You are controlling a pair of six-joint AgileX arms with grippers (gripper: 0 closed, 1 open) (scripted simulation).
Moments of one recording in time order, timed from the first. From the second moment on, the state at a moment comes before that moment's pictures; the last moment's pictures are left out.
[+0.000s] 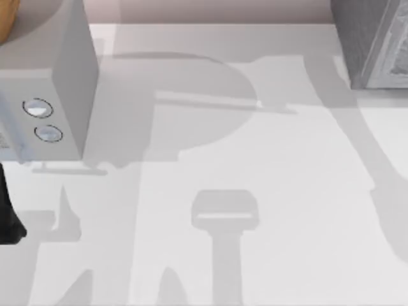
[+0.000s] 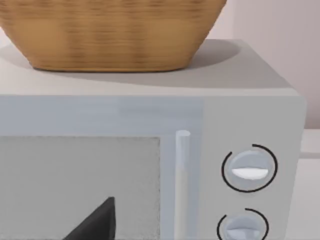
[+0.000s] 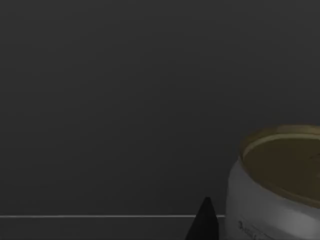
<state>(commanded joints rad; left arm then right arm) 0.00 0.00 0.00 0.00 0.00 0.00 0.28 1.79 2.07 -0.28 0.31 0.02</state>
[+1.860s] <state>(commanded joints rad) 0.00 0.00 0.00 0.00 0.00 0.00 0.26 0.66 0.87 -0.29 0.28 0.00</state>
